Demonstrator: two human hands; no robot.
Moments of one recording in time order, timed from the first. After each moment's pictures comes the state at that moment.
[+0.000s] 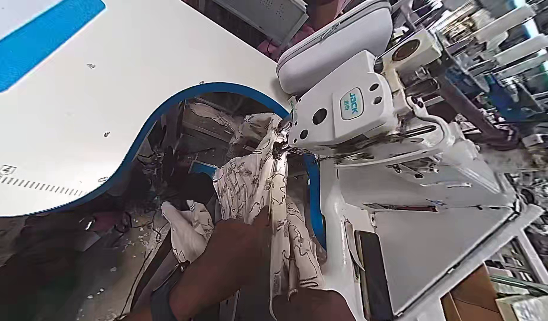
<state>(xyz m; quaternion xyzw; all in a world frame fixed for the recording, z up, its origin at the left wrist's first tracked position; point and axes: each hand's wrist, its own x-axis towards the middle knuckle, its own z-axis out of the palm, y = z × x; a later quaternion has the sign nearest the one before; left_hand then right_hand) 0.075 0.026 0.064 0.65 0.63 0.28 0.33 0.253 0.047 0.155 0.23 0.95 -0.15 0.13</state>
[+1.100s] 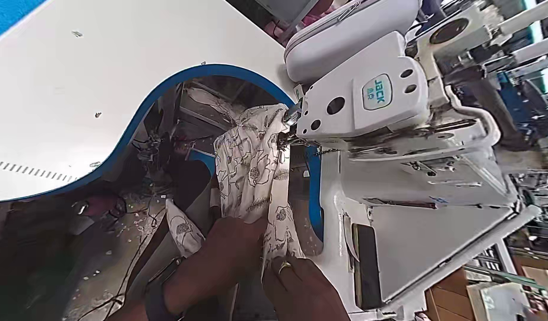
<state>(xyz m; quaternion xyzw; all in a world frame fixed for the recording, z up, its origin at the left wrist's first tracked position) 0.076 0.015 0.047 0.64 0.57 0.36 0.37 0.239 0.040 0.138 0.24 0.96 -0.01 0.13</state>
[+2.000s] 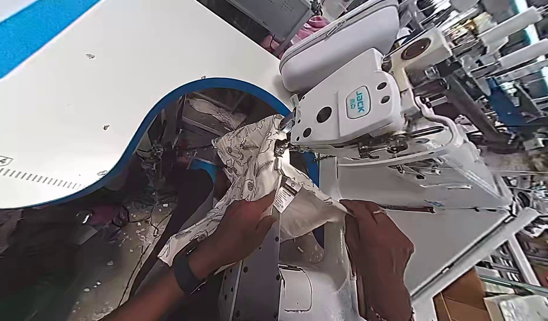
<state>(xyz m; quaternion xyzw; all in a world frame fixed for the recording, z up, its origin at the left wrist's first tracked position) 0.075 0.055 0.041 0.57 0.56 0.43 0.43 0.308 0.155 0.125 0.39 0.89 0.20 -0.14</state>
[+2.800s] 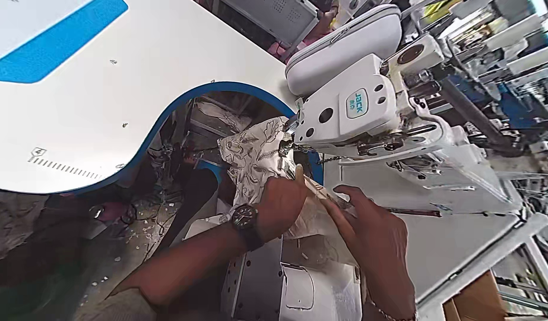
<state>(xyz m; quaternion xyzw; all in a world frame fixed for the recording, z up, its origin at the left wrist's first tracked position) 0.111 0.121 0.095 0.66 0.66 0.17 0.32 0.274 0.156 0.141 0.38 0.90 0.13 -0.14</state>
